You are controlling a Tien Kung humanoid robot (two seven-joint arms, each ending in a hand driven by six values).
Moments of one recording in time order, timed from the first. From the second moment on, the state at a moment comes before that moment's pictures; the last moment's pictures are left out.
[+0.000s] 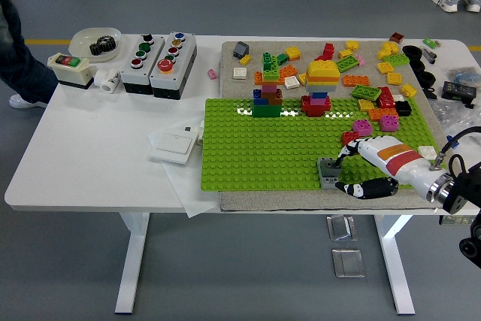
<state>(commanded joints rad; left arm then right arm) -0.14 0.05 -0.67 -0.18 1.01 -0.10 0.25 0.46 -0.60 0.72 1.37 -1.87 -0.13 0.12</state>
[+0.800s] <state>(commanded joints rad) -0.15 0.05 -0.68 -0.18 1.02 -0.10 0.25 0.46 -0.59 0.71 1.35 -1.87 -0.13 0.12</state>
